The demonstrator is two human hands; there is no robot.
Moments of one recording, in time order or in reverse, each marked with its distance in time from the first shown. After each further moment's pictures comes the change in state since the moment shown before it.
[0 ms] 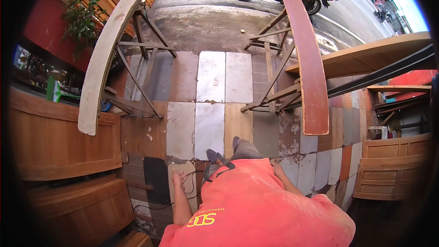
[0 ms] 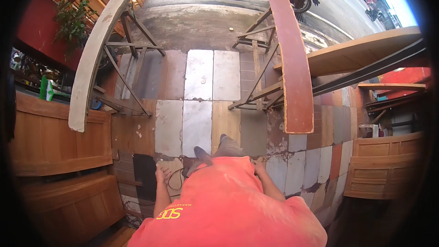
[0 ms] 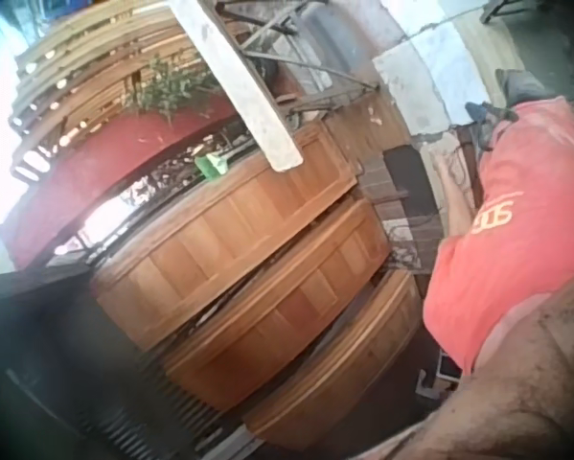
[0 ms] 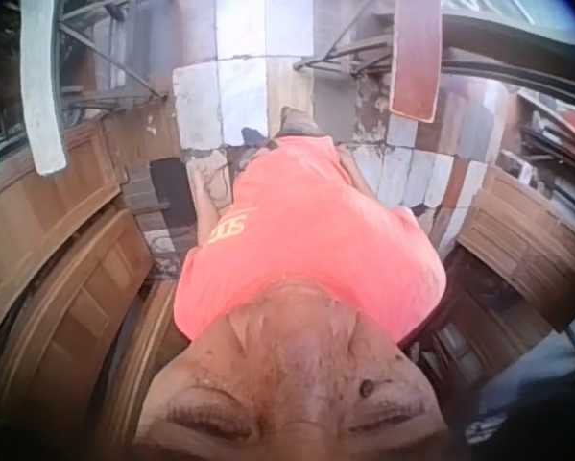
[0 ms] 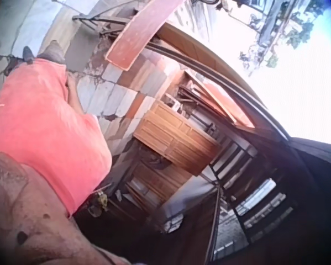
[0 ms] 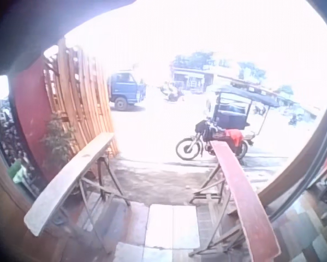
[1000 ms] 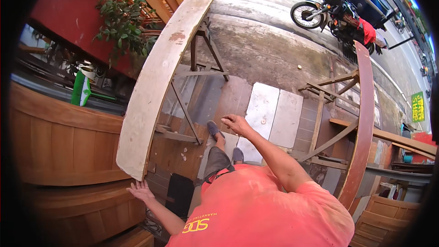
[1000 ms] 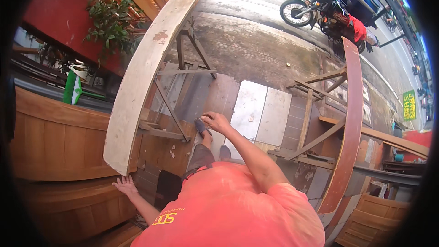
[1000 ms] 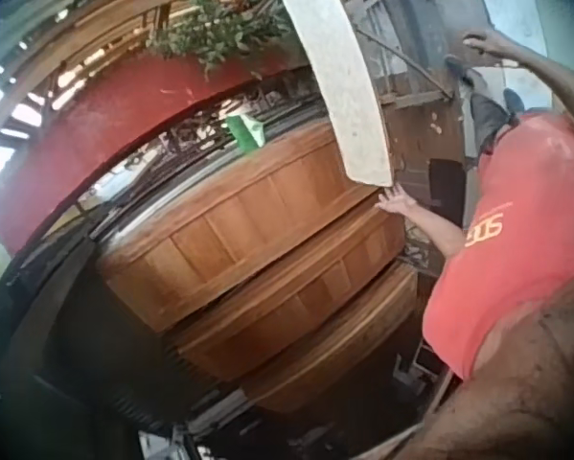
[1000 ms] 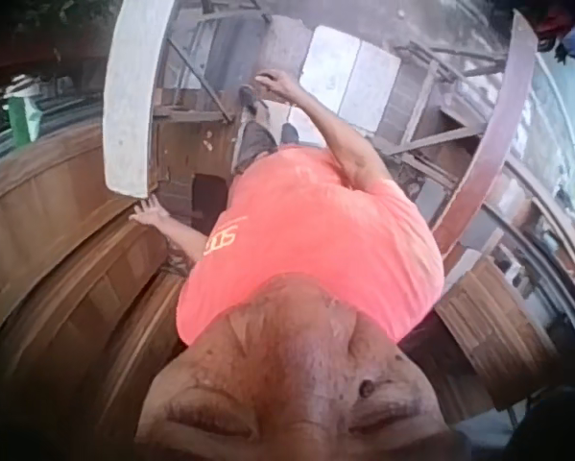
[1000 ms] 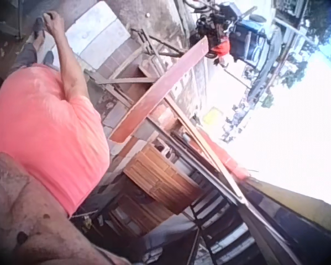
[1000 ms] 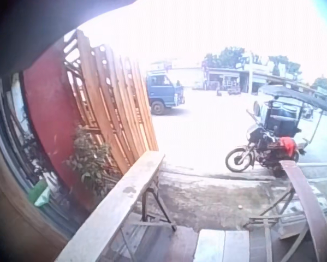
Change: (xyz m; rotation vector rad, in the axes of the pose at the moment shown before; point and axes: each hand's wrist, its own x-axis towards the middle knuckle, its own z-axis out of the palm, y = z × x) left_hand 0.032 0.466 -0.165 -0.949 0.487 0.623; right_hand 0.239 -0.818 0.154 -0.046 -0.359 -0.849
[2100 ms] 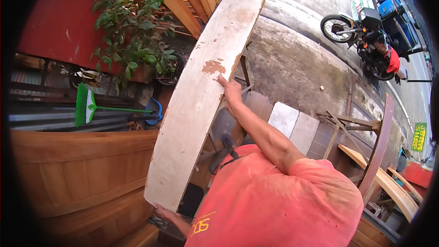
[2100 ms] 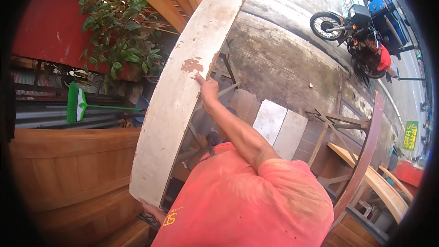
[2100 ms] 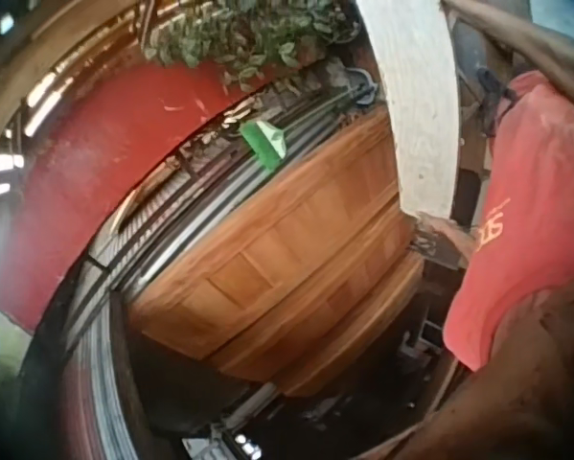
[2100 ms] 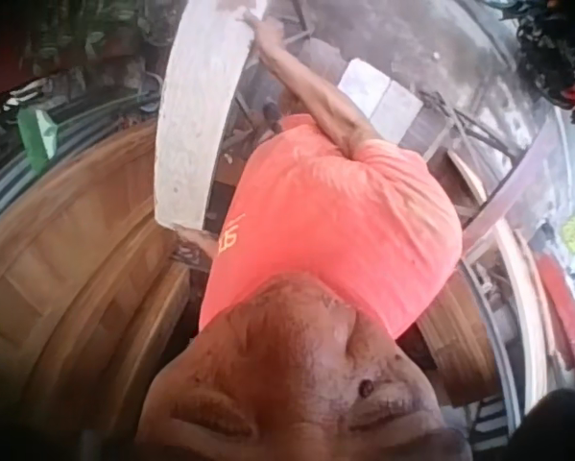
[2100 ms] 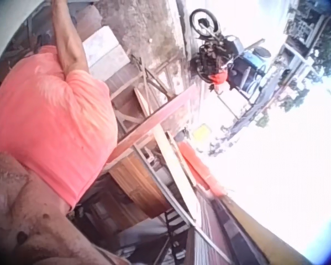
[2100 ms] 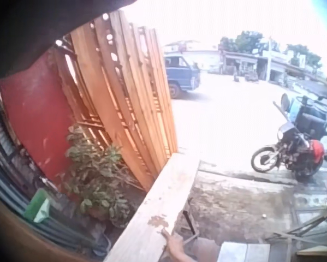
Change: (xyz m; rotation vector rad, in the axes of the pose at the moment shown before) left_hand 0.047 -0.018 0.180 0.517 0.433 0.150; right_hand 0.446 -0.238 -0.006 1.051 0.396 0.186
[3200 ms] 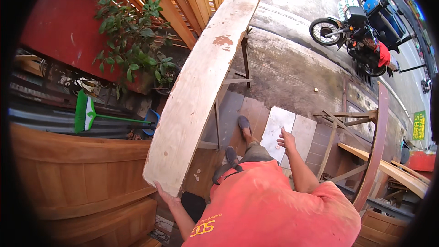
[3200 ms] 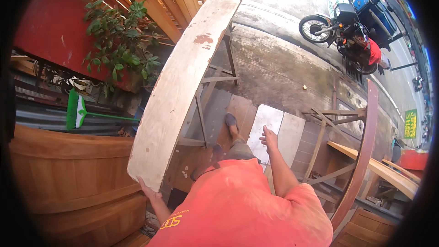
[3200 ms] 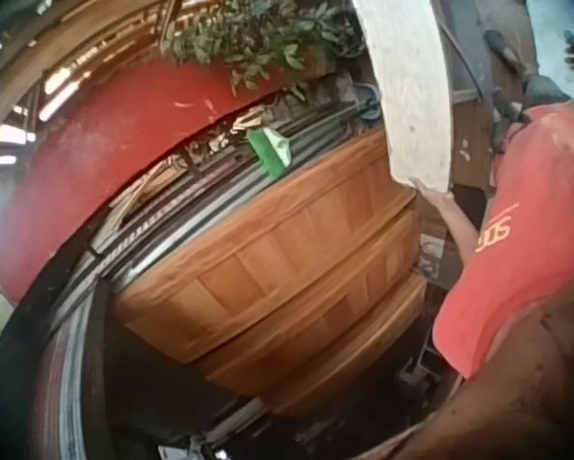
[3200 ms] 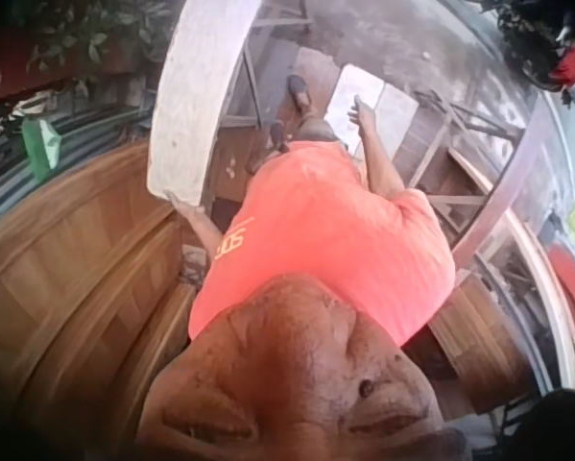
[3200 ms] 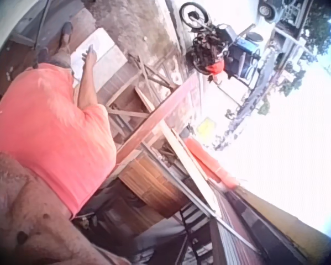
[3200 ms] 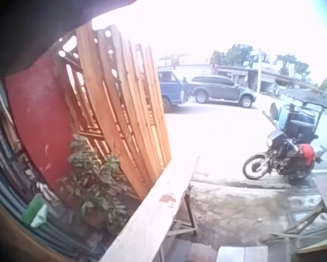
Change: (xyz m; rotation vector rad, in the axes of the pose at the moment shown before) left_hand -0.004 0.025 0.095 -0.413 -0.731 -0.309; right_hand -0.136 0.036 -0.384 -0.531 0.407 0.203
